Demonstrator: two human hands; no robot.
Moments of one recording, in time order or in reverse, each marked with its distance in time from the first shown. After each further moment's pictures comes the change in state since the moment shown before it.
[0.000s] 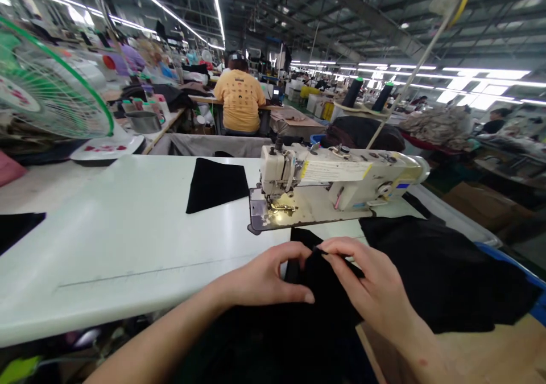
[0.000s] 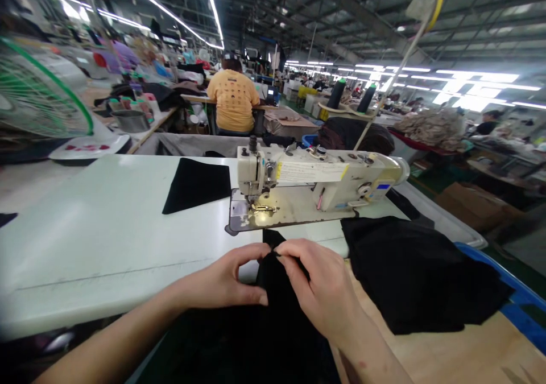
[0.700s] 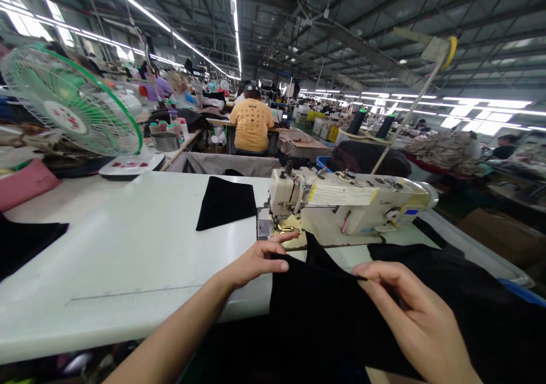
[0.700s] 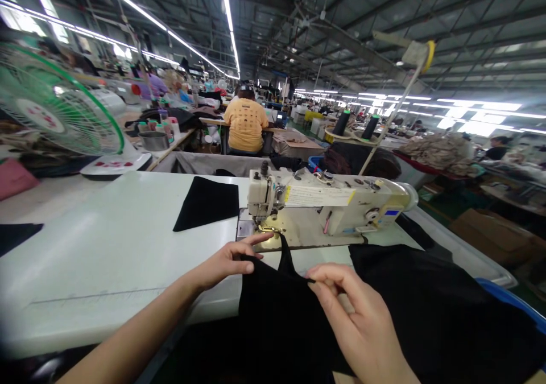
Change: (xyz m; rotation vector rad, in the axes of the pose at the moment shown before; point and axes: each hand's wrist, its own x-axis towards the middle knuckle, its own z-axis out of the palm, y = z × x) left_hand 0.008 -0.062 -0.045 -0.437 0.171 -0.040; right_hand 0.000 0.001 -0.026 0.100 0.147 0.135
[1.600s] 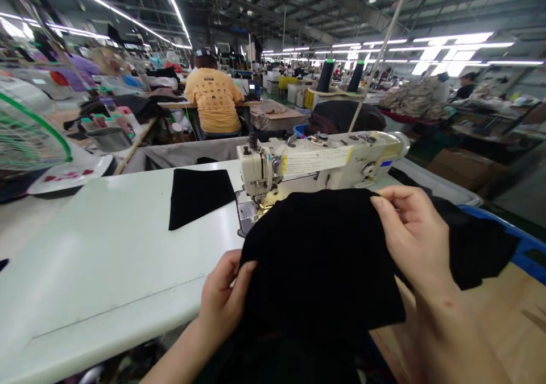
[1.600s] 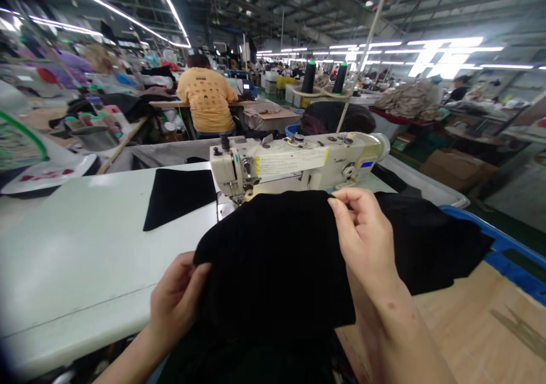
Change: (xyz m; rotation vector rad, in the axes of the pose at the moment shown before) left_hand -0.058 -0.005 0.052 0.304 0.565 0.111; right_hand 0.013 0.037 -0.013 -0.174 0.416 0.220
